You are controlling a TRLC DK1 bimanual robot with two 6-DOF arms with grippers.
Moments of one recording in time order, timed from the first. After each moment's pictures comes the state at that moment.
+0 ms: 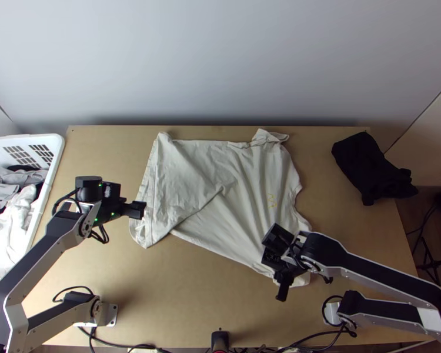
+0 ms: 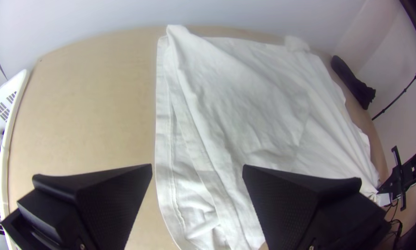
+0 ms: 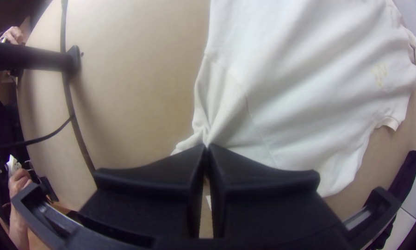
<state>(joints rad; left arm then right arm) -0.10 1.18 0.72 -0.35 0.21 0.01 0.98 1.25 0.81 -0.98 -0.11 -0.21</state>
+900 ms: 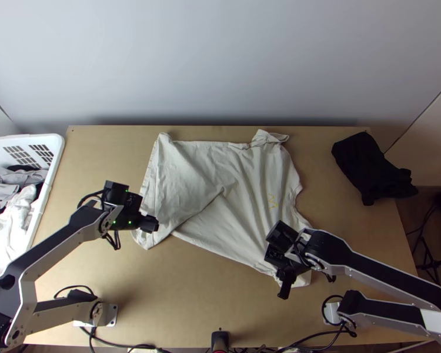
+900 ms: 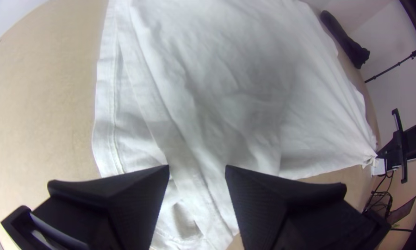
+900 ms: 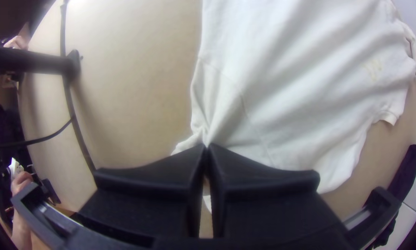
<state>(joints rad) -0.24 1.33 0.73 -0.45 0.25 -0.01 0.95 1.22 0.81 -1.00 -0.12 -0.22</state>
